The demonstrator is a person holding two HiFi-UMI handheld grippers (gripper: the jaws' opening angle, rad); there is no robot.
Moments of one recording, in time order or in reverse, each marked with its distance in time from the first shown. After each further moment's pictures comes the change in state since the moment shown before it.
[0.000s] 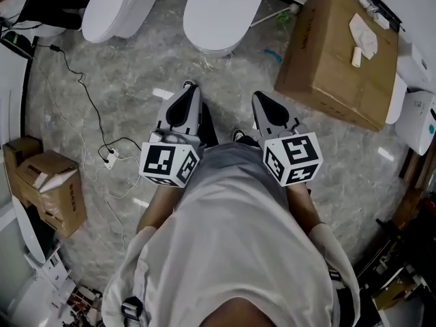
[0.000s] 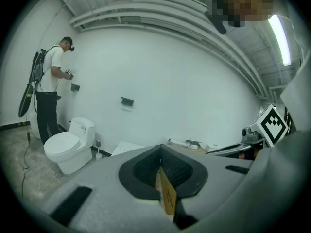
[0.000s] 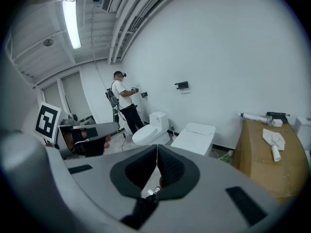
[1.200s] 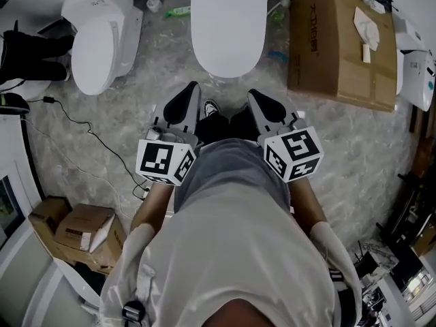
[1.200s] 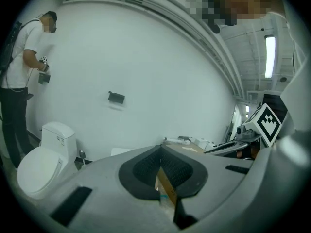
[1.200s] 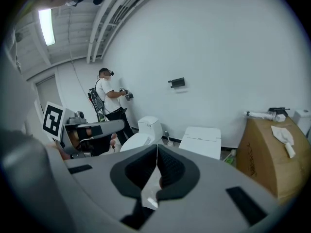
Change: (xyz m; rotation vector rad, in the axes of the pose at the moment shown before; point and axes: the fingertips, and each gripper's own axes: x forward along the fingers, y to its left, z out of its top) left arm 0.128 0.232 0.096 0.078 0.094 -0.317; right arm 0.233 0.052 0.116 0.122 -0.008 -0.167
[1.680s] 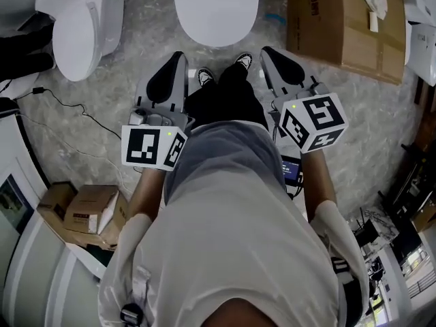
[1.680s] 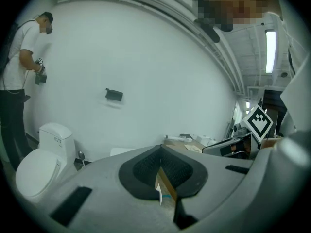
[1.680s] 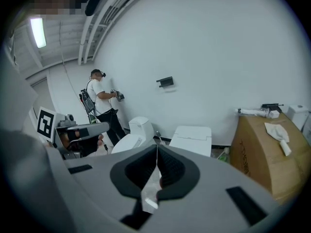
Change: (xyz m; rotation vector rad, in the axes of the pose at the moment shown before) left arm 0.046 0.003 -0.009 0.024 0.018 0.006; right arm 0.013 -0.082 0.002 0.044 -0.007 -0.055
